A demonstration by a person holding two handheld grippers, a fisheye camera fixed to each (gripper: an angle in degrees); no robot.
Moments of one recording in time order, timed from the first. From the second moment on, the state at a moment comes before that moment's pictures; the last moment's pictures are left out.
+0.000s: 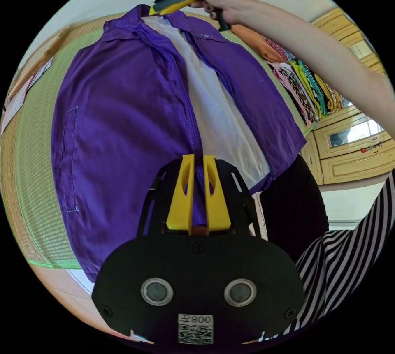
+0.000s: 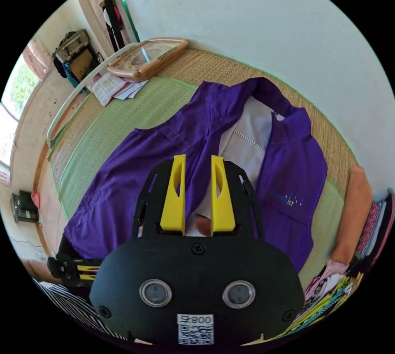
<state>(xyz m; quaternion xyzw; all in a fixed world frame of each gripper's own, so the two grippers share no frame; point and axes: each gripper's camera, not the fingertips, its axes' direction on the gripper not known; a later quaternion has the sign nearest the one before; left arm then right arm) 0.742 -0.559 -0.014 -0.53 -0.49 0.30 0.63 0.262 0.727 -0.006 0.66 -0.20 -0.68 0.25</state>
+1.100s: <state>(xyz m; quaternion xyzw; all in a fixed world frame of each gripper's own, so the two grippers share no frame) 0.827 -0.556 0.025 -0.56 -0.37 0.30 0.68 0.250 0.748 -0.176 0.60 -0.25 -0.69 0.31</state>
